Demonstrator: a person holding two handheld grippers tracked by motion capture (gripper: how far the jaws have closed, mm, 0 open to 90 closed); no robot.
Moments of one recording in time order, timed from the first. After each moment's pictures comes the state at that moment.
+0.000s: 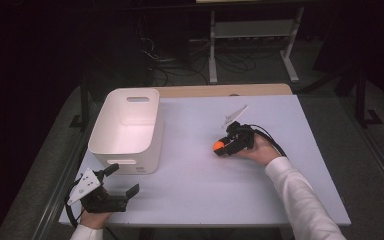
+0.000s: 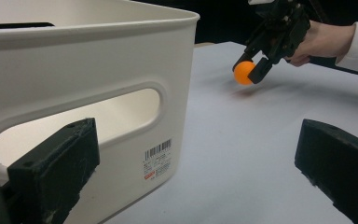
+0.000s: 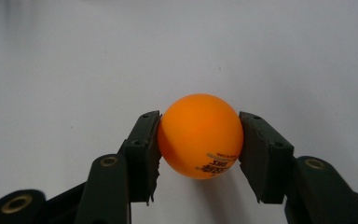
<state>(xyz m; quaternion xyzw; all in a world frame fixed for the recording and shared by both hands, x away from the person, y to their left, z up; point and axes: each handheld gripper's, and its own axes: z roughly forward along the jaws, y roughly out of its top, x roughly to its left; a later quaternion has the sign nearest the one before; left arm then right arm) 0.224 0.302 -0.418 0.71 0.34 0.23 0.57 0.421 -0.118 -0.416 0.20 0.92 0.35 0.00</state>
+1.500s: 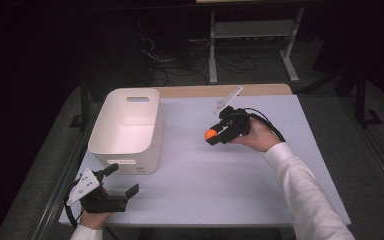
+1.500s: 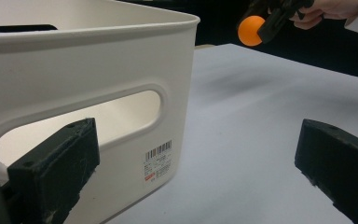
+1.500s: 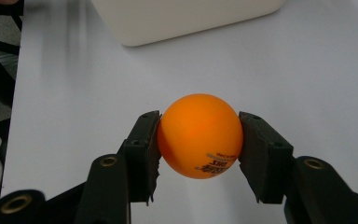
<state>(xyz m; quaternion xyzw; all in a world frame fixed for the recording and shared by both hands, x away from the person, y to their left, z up) 0.223 0.302 -0.417 0.71 0.34 0.23 0.57 0.416 -0.094 -0.343 0.14 0.92 0.36 0.01</state>
